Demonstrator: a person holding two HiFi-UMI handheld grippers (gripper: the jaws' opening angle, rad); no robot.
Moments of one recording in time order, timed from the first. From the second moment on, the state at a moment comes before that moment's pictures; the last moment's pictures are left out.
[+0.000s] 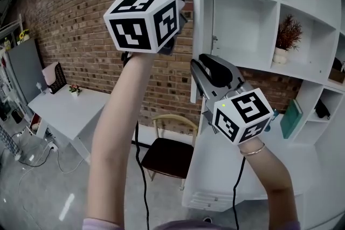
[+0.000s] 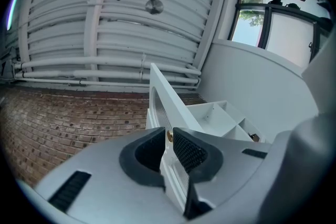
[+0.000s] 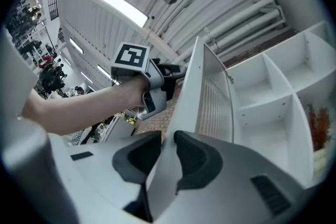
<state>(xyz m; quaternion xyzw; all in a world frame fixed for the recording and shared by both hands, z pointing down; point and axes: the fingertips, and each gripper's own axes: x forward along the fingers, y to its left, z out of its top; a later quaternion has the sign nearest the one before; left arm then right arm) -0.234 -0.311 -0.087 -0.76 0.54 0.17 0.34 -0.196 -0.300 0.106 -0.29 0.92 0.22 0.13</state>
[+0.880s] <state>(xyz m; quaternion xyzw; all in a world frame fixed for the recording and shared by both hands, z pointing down) -0.265 -0.321 0.009 -0.77 0.56 0.16 0.26 -0.159 -0.294 0.127 -0.31 0.93 0.17 0.12</state>
